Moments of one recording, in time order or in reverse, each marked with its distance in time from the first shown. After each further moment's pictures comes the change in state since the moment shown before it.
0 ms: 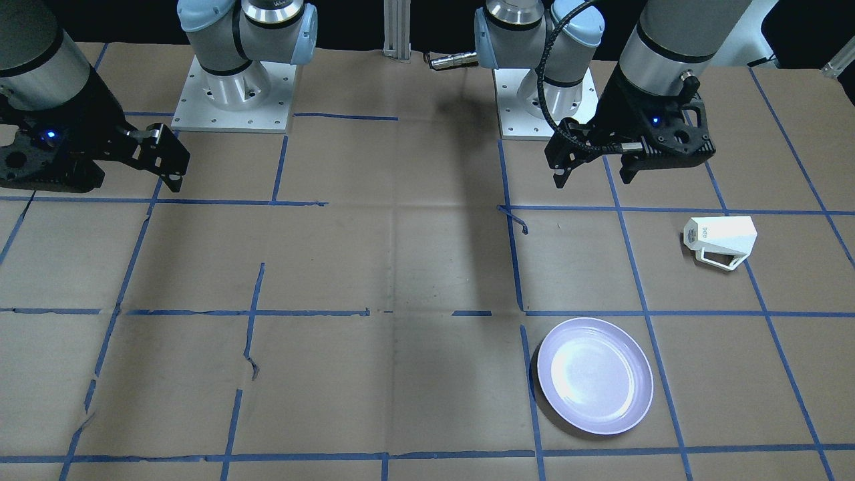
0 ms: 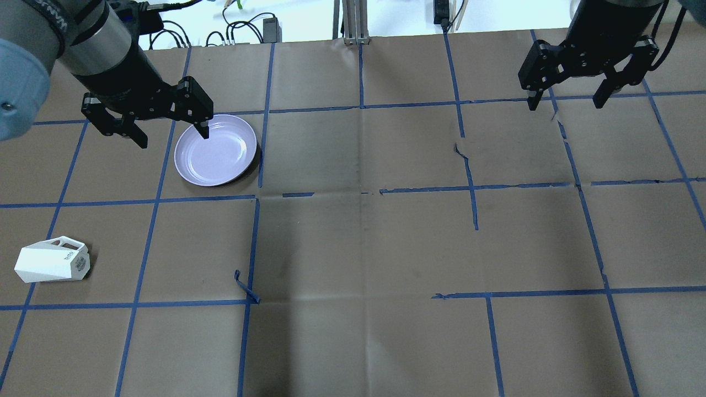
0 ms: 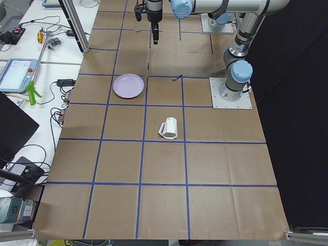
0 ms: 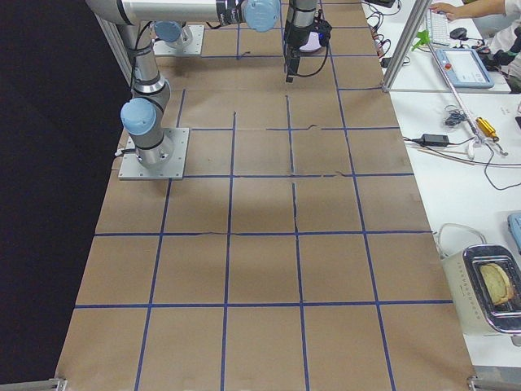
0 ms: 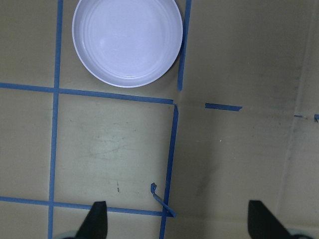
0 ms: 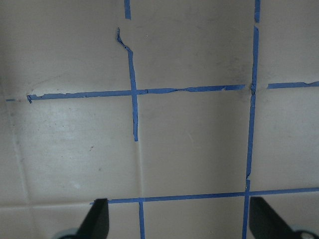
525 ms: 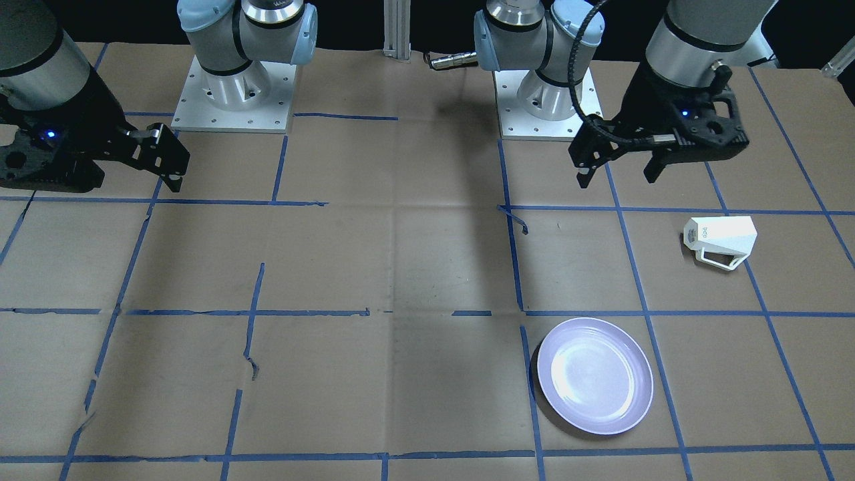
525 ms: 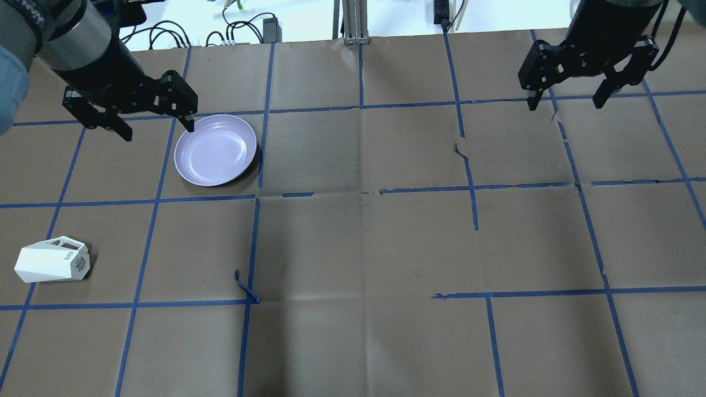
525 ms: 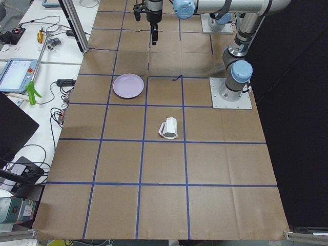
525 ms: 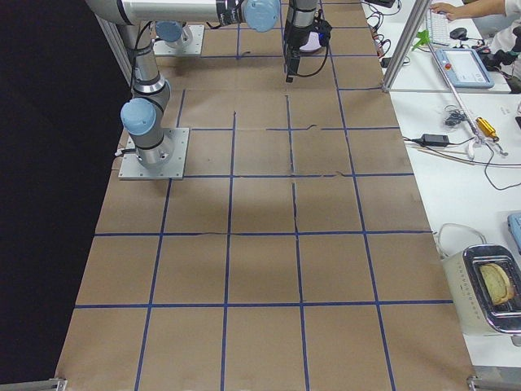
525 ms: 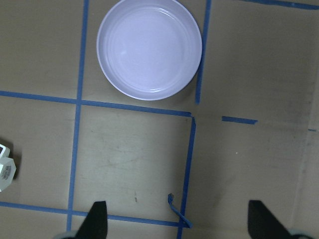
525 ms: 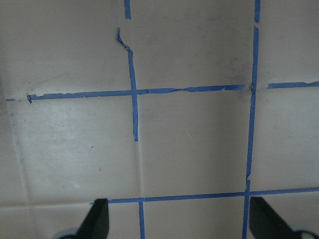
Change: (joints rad) left arm 0.100 0.024 0.000 0.021 0.009 0.067; right arm 0.000 0.000 0.000 0.000 0.000 0.000
